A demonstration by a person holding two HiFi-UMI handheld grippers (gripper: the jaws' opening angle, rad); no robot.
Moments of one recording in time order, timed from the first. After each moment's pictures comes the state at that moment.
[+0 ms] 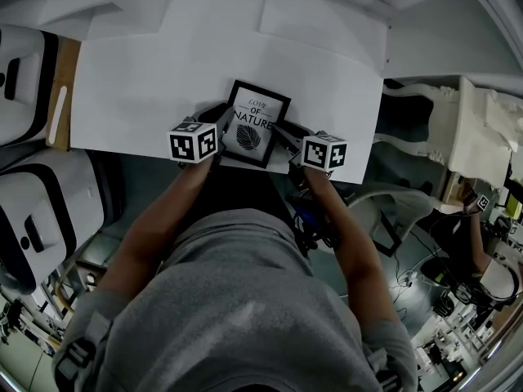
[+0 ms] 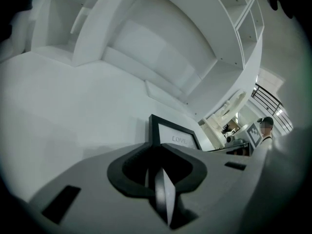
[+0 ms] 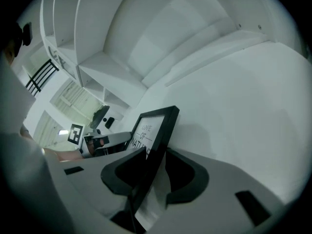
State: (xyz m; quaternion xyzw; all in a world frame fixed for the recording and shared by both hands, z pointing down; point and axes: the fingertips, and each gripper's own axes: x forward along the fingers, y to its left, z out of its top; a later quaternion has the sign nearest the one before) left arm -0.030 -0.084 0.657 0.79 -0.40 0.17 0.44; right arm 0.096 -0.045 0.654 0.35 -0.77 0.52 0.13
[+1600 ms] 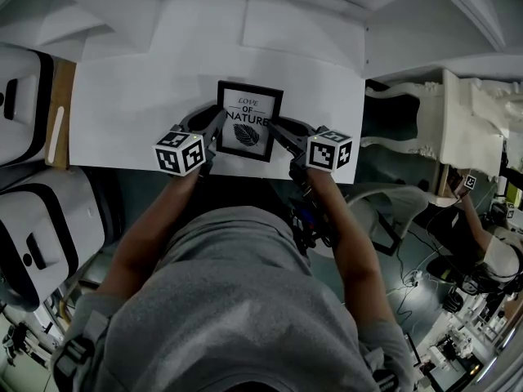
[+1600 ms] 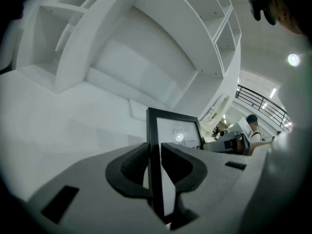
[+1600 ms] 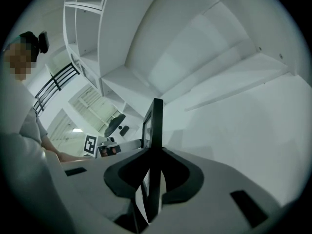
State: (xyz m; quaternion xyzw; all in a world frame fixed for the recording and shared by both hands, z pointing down) left arm -0.021 -0.101 0.592 0.85 -0.37 0.11 0.37; right arm 0.098 -0.069 0.571 0.31 -0.83 0.46 0.07
